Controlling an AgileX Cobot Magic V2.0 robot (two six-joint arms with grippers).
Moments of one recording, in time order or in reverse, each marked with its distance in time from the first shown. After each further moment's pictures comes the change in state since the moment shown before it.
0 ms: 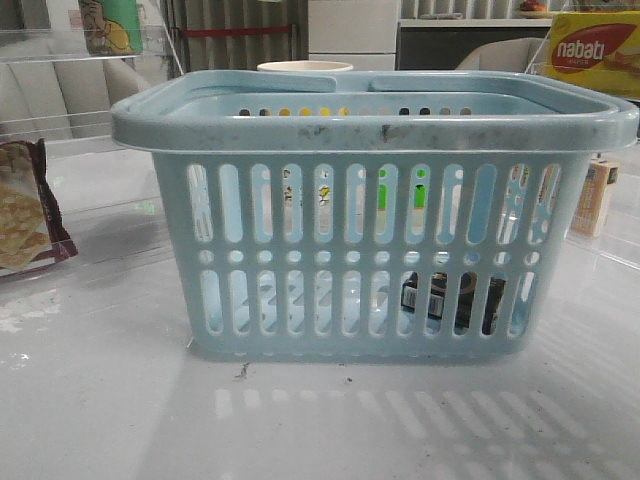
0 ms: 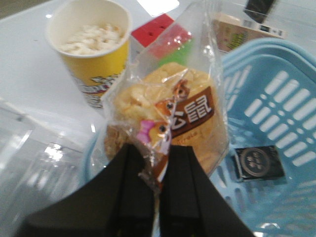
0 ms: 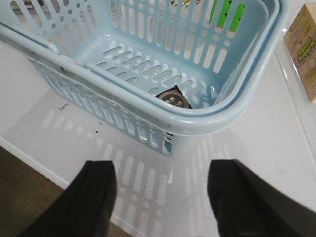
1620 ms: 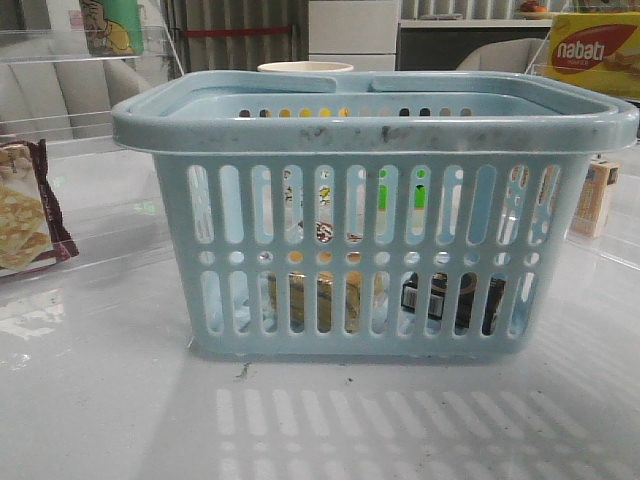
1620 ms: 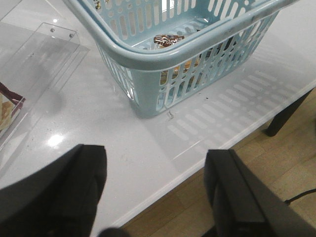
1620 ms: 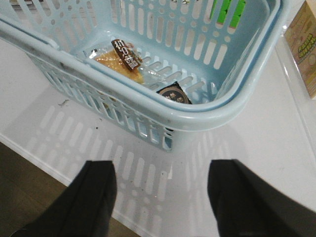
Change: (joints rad) left arm -0.250 -1.011 0.945 0.327 -0.025 -0.387; right arm 0.000 0.000 0.000 0.000 0.020 0.000
